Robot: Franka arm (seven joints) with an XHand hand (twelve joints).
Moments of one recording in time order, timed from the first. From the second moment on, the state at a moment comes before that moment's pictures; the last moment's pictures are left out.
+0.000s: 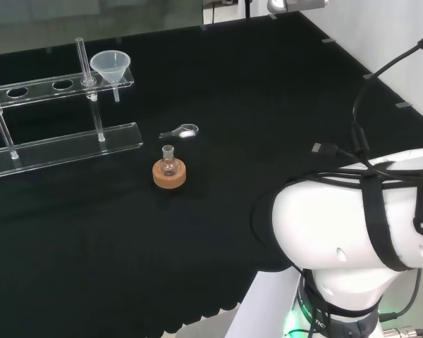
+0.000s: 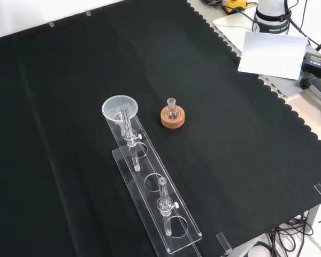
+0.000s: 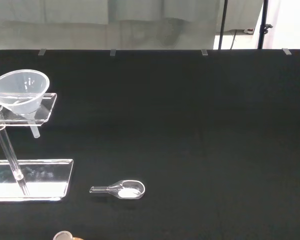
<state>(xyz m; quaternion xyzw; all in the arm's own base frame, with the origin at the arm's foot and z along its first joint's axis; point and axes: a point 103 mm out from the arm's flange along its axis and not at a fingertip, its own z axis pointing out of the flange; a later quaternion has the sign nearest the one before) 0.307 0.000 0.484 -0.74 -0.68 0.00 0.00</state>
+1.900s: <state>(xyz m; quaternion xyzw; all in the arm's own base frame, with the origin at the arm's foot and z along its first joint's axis) 0.423 0.003 0.432 -0.73 -0.68 0.04 0.03</state>
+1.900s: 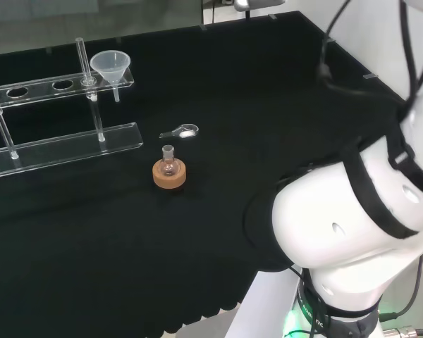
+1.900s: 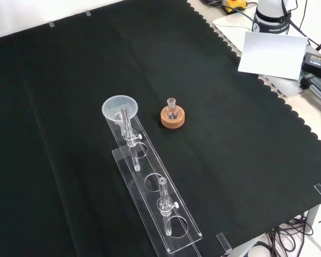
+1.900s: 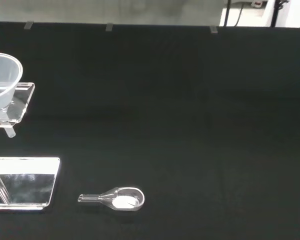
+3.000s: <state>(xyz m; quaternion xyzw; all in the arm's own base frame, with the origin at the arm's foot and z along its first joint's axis) 0.527 0.089 0.363 -0.68 -0.73 0.11 0.06</state>
